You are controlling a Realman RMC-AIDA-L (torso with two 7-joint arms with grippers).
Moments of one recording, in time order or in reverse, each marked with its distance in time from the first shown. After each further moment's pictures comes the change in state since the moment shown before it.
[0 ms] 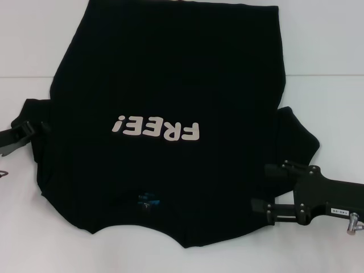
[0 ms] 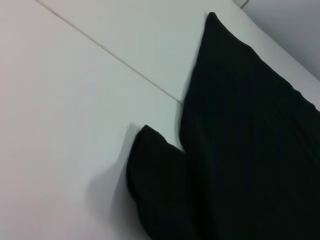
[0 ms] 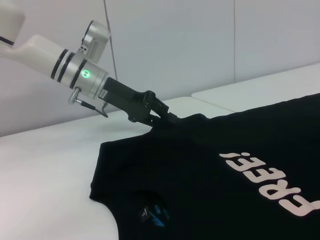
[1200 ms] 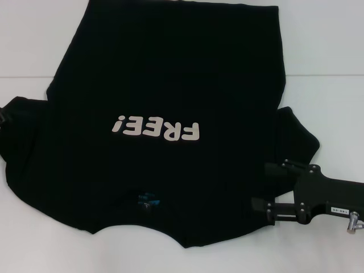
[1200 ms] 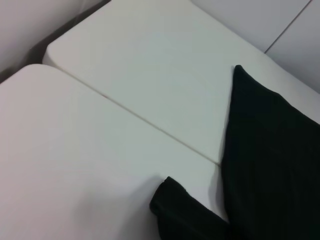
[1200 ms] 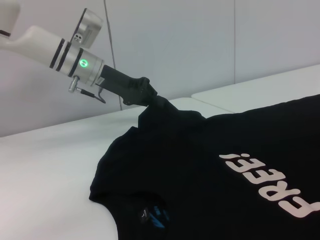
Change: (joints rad) left arm 0.023 0.009 0.002 0.089 0.000 -0.063 0.006; right arm 0.003 -0.002 0.002 0.001 0.000 -0.001 0.000
